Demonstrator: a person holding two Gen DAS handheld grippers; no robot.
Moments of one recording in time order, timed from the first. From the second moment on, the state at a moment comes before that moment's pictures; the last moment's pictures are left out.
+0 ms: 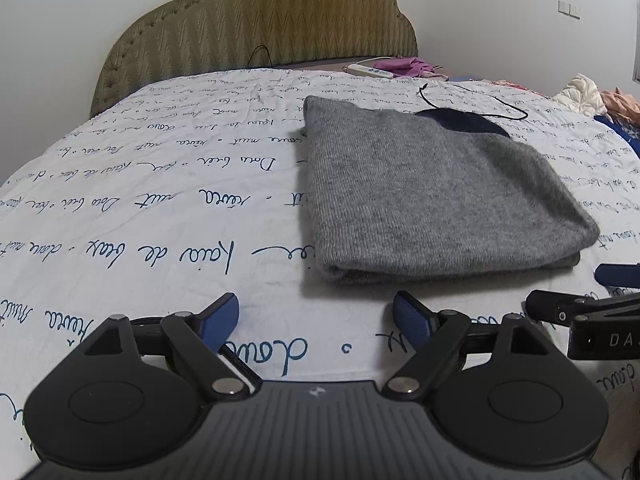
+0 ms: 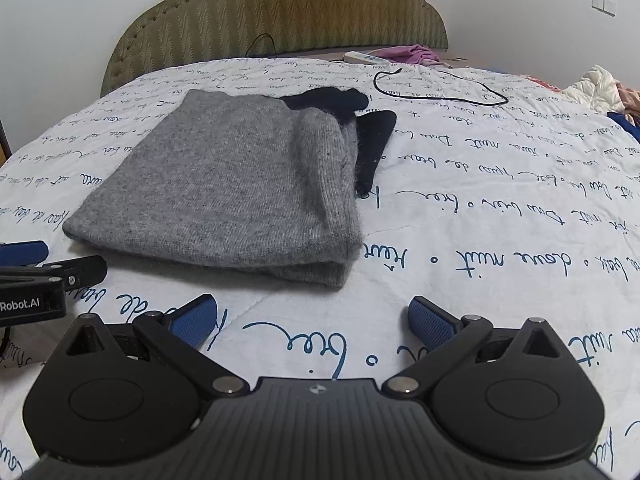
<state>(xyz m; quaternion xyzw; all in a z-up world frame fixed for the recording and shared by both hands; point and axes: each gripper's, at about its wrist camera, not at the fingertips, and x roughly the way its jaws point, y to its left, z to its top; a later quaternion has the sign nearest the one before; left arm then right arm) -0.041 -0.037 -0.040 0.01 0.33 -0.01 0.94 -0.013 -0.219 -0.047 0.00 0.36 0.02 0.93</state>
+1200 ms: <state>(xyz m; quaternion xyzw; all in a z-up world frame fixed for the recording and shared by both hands) -0.043 -0.041 -0.048 0.01 0.32 0.01 0.95 -0.018 -0.215 -0.053 -0.02 0.34 0.01 0.94</state>
